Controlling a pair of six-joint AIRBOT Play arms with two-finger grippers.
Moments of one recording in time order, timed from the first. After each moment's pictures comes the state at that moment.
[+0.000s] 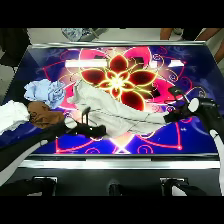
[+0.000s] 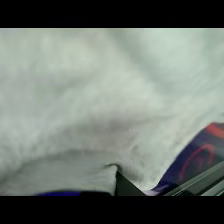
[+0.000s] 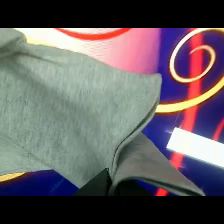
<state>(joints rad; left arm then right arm) -0.51 -1.42 0.85 0.63 -0.72 -1.49 -0.10 -1.23 0.99 -1.52 1.00 1.11</state>
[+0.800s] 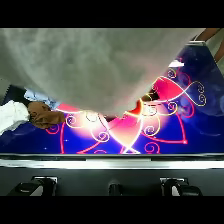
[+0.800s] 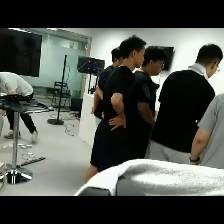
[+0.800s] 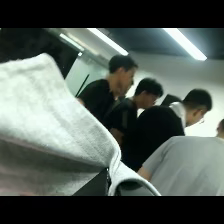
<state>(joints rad) -0.04 -0.86 1.98 1.05 -0.94 -1.49 -0.10 -0.58 1.64 -1.75 0.70 1.11</state>
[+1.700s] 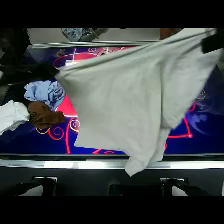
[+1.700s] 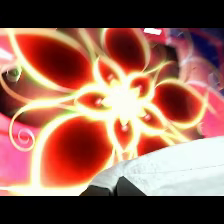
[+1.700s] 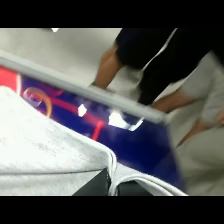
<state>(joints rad) -0.01 -1.32 1.46 1.06 -0.94 -1.53 -0.10 -1.31 1.67 -1.76 0.65 1.25</state>
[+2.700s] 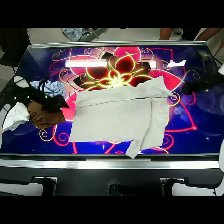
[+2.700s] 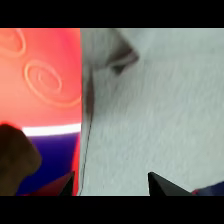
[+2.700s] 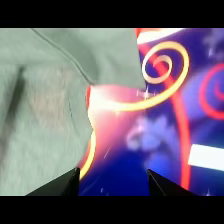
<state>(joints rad) 0.11 -1.57 1.36 1.08 -1.42 -1.47 -0.32 -1.53 1.63 -1.38 1.34 1.06</state>
